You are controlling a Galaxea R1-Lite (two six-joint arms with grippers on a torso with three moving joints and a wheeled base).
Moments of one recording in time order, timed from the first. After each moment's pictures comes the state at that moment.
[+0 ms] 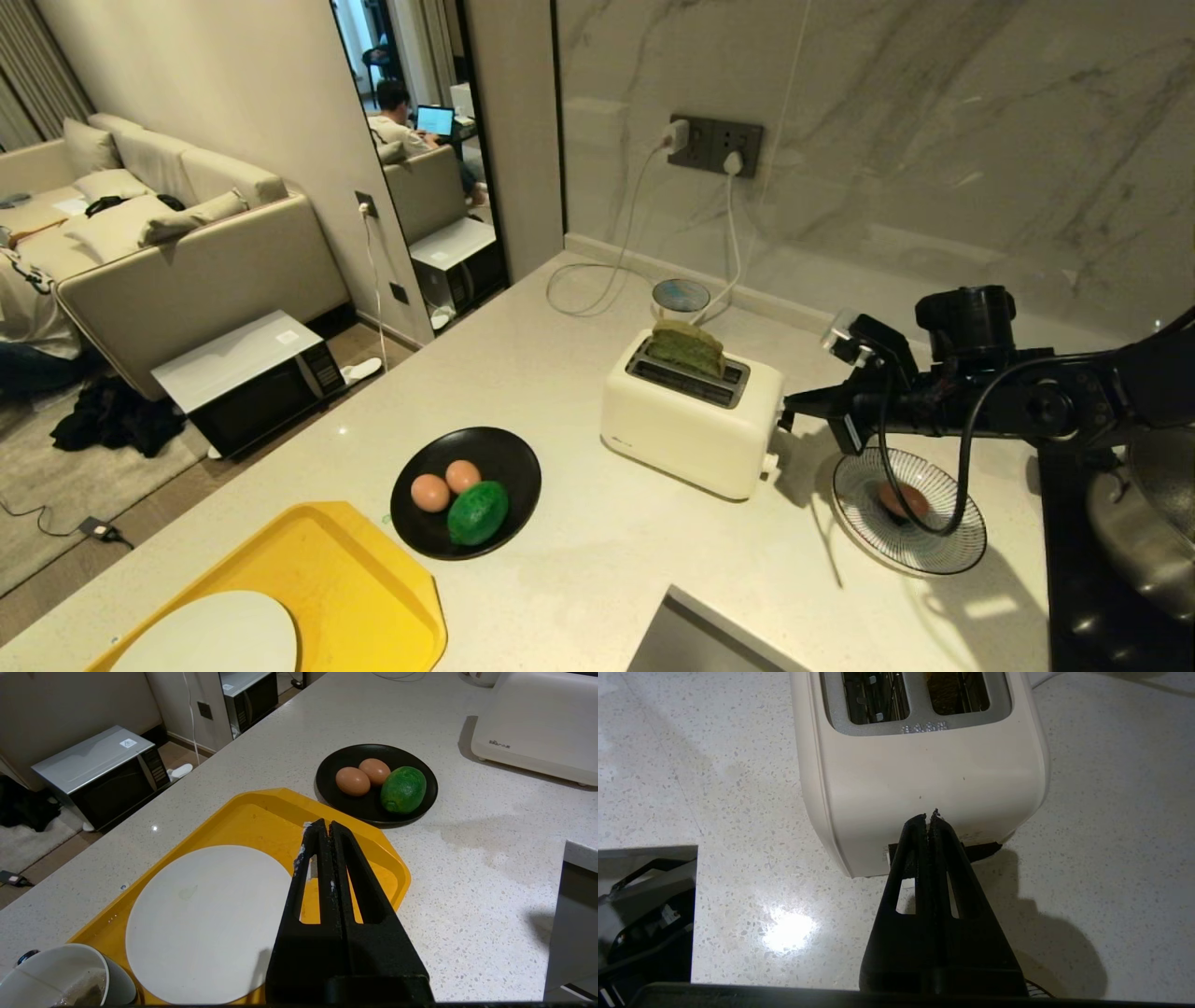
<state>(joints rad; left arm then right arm) 0.01 0.00 0.00 0.00 0.00 0.00 0.12 2.00 -1.13 -0.28 0.52 -0.57</state>
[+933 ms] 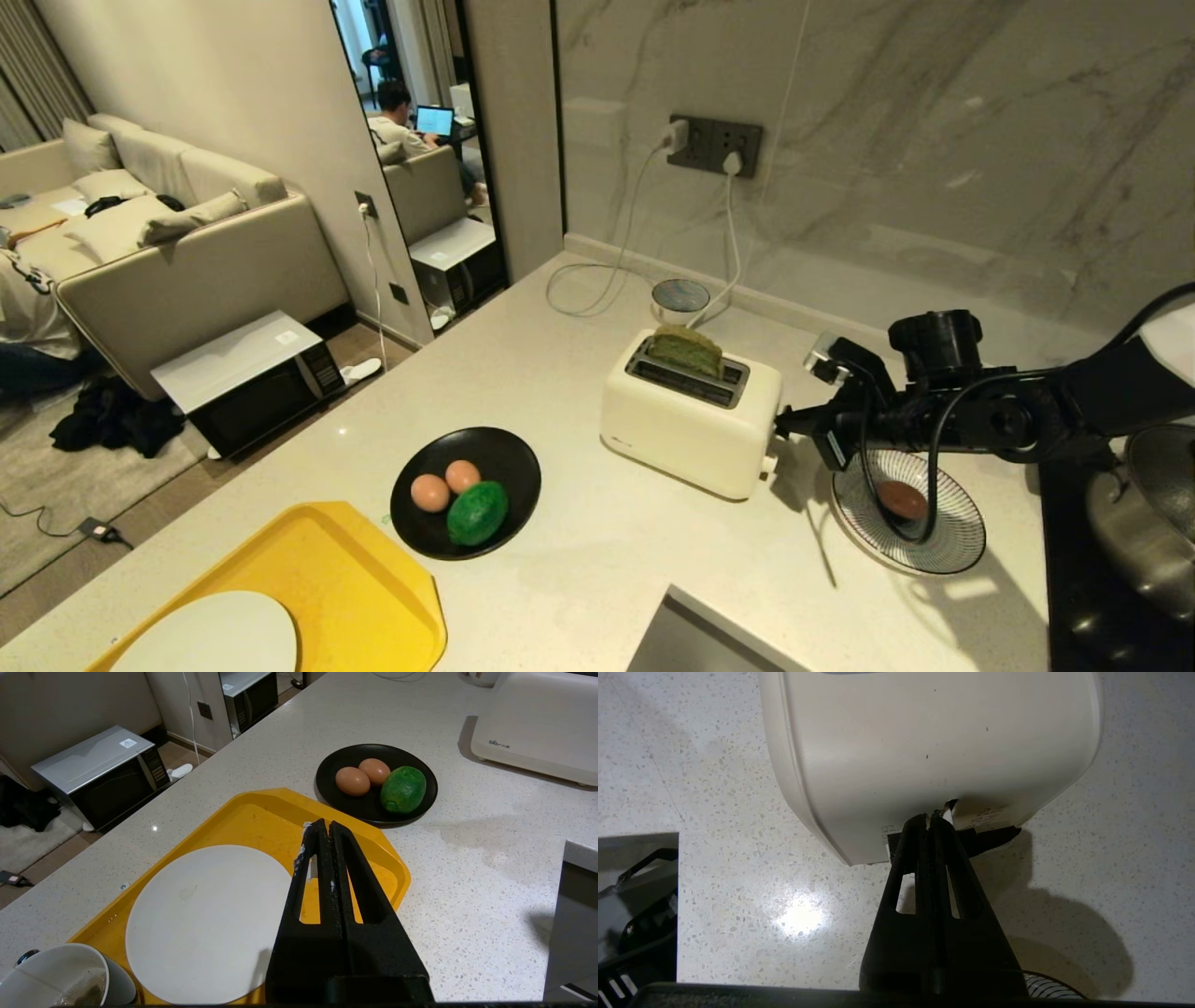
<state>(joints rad) 0.01 0.00 0.00 0.00 0.00 0.00 0.13 2.09 -1.15 -0.28 0.49 -0.57</state>
